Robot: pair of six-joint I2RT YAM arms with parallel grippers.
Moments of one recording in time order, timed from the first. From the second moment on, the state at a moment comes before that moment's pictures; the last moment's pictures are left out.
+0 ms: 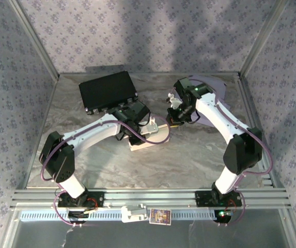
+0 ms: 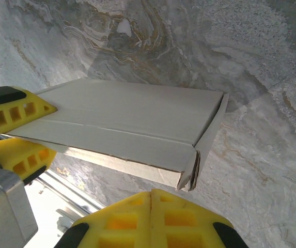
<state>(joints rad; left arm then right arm) -0.81 1.64 1.32 -0.92 0.06 0.46 0.45 1.69 1.55 -1.21 -0.41 0.19</state>
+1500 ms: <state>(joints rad) -0.74 1.63 1.30 -0.92 0.09 0.59 0.58 1.58 1.37 -0.96 -0.11 0.31</state>
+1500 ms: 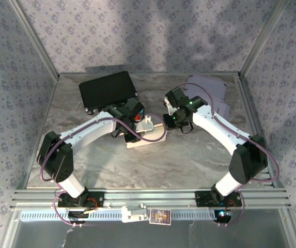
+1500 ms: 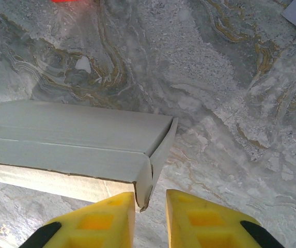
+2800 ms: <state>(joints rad) -0.74 1.63 1.30 -0.92 0.09 0.56 0.61 1.60 1.38 -0.92 -0.08 0.27</state>
